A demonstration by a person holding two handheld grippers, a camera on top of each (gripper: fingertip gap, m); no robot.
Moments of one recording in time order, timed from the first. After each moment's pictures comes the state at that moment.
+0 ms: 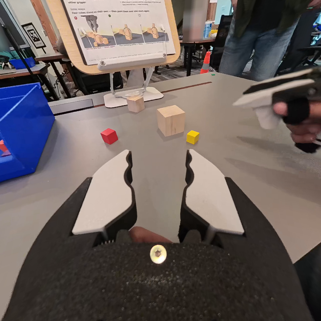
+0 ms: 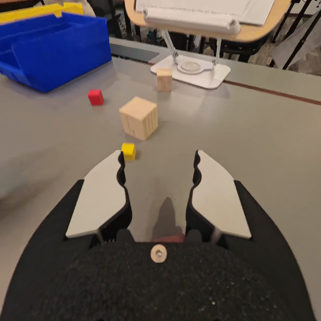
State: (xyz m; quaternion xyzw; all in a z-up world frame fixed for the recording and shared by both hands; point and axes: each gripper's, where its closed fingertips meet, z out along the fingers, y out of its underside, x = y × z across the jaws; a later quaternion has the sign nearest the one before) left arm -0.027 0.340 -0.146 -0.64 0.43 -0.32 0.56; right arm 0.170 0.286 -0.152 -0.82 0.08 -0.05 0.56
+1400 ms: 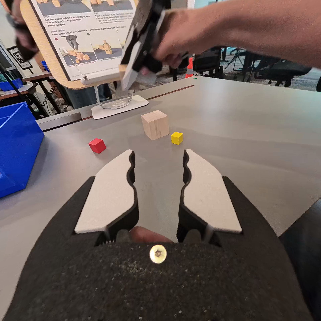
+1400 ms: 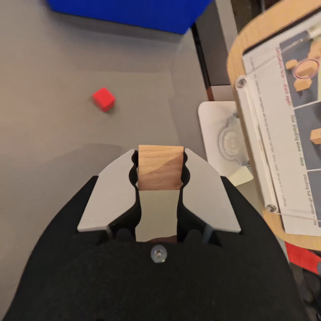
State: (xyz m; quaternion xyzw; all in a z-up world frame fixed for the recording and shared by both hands) left arm -0.025 0.313 -0.142 -0.59 0.47 -0.33 0.56; right arm 0.159 0.465 -0.115 -0.87 -0.34 -0.08 0.35
